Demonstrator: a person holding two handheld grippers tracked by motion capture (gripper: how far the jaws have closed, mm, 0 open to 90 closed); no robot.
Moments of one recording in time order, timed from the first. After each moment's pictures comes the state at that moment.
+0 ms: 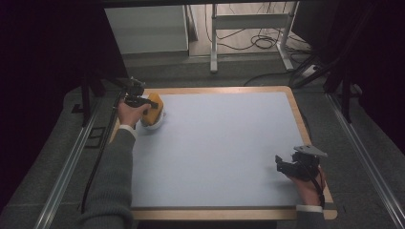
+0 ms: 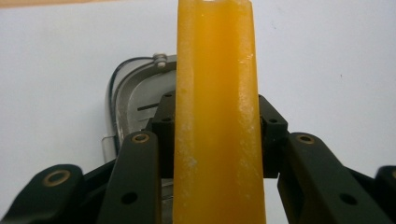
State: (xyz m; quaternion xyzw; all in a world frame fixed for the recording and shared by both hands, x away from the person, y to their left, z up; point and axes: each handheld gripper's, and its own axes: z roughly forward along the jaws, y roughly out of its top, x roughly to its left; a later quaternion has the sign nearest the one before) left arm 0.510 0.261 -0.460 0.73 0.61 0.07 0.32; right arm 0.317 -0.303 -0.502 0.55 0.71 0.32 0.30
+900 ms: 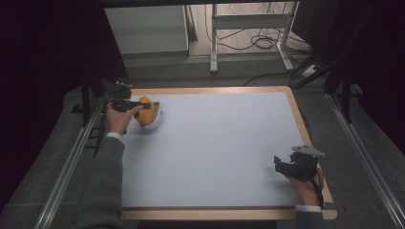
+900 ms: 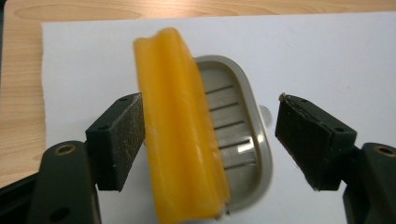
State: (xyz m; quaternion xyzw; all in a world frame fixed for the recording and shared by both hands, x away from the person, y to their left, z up) left arm 0.477 0.289 -0.454 0.70 0.61 0.12 0.35; right arm 0.317 -0.299 -0.503 0.54 0.72 0.32 0.30
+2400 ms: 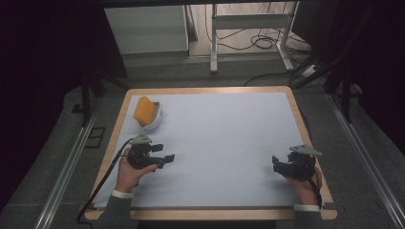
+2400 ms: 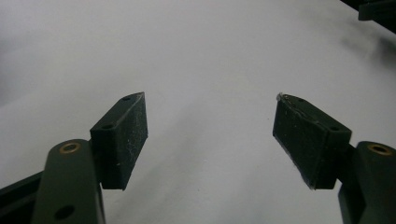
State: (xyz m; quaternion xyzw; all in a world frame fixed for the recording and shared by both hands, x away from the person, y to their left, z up) left arm 0.318 0.208 -0.501 0.79 0.41 0.08 0.46; right arm 0.319 -0.294 -0.504 0.53 0.73 0.32 0.30
